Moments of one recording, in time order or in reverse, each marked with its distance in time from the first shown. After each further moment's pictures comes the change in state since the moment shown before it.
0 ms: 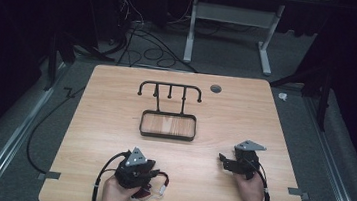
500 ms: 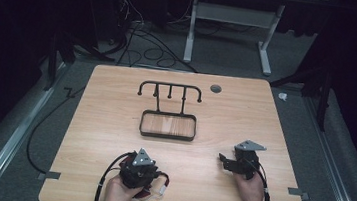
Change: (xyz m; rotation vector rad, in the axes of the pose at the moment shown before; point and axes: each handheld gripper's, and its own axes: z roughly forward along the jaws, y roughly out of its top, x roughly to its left) left arm 0.000 0.000 0.014 0.068 -0.016 0.017; right arm 0.000 0.000 0.000 0.000 -0.001 0.000
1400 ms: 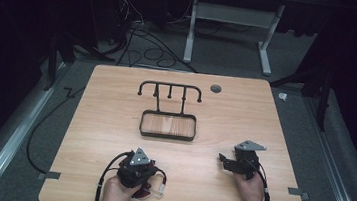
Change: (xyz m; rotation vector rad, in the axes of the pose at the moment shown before) left arm 0.002 0.000 -0.009 -0.030 0.015 -0.012; right arm 0.000 0.000 0.000 0.000 0.000 0.000
